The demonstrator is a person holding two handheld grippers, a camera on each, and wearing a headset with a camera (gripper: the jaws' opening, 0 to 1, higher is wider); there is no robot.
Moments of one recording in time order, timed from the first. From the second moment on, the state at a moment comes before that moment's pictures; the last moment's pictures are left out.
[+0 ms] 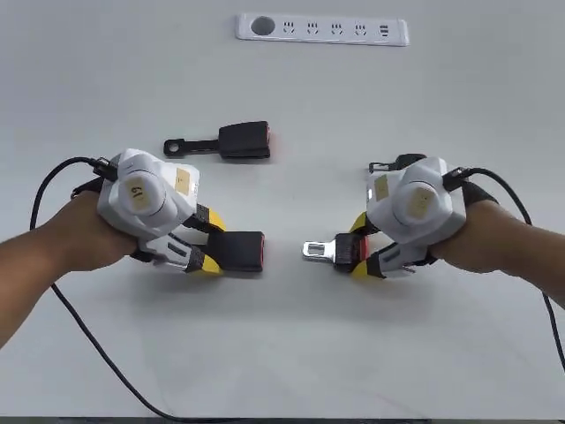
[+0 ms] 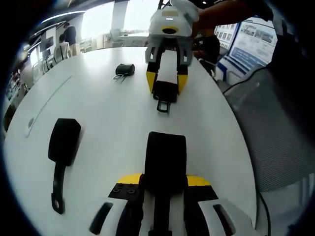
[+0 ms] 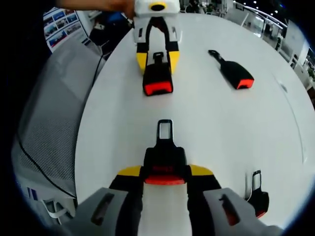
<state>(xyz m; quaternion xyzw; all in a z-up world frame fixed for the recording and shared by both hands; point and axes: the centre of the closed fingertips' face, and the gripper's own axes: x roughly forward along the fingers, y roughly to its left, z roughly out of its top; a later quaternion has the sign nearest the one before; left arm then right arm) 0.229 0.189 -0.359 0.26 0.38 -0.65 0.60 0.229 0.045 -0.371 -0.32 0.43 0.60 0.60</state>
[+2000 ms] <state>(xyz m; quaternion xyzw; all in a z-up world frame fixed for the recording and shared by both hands) 0.235 0.191 -0.375 0.30 0.39 -0.64 0.59 0.223 0.128 -0.372 -0.29 0.39 0.61 0.63</state>
